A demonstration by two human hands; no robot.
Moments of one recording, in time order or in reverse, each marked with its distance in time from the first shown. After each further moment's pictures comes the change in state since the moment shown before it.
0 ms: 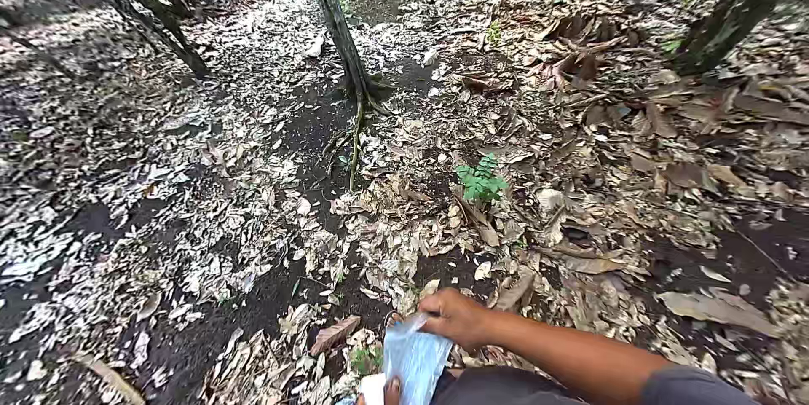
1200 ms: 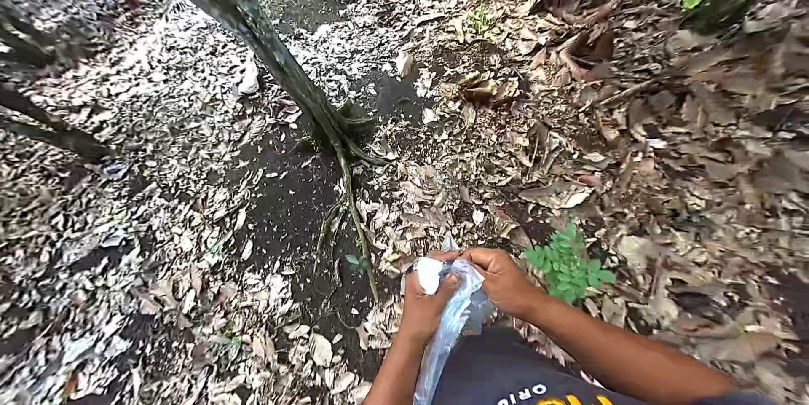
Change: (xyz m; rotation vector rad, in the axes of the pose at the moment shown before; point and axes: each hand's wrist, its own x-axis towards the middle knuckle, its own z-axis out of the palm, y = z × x) left_hand 1.037 0.281 0.191 -0.629 -0.774 0.291; right_hand 0.686 0.125 -0.554 0.450 0.750 0.108
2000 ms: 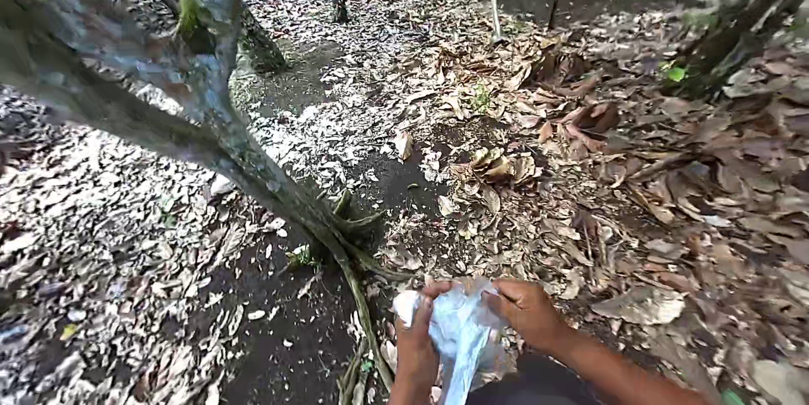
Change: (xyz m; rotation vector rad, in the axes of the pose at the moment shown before) left_hand 0.621 -0.035 -0.298 -0.305 0.052 -0.117; right_hand 0.636 0.007 -0.094 -0.551 0.381 -0.153
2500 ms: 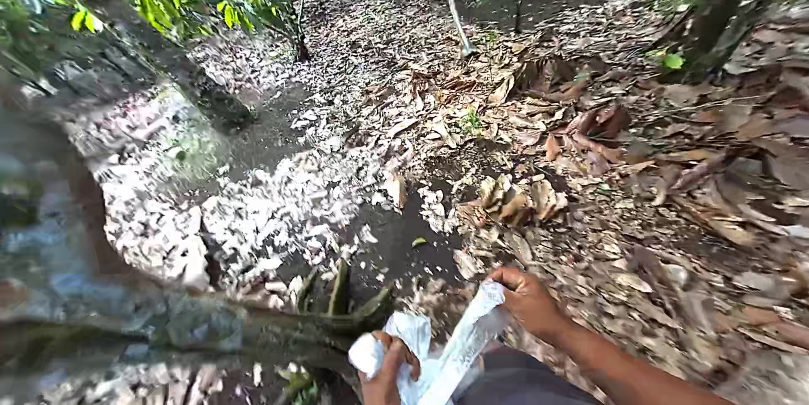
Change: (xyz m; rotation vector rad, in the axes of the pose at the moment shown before) left_hand 0.431 0.002 -0.090 0.109 0.027 -0.055; right_hand 0.425 0.155 0.005 0.415 0.180 0.175
